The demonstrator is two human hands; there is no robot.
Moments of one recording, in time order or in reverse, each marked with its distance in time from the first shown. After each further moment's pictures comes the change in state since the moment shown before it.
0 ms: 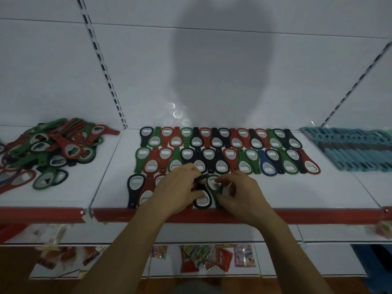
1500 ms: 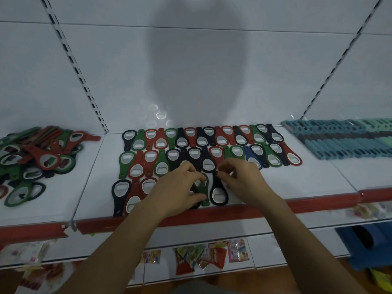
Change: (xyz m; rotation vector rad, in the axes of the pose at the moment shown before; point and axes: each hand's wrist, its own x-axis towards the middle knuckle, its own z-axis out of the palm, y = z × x) left_hand 0.008 0.012 0.002 0.060 -0.141 0.129; right_hand 0.019 0.022 -0.025 0.047 0.033 0.126
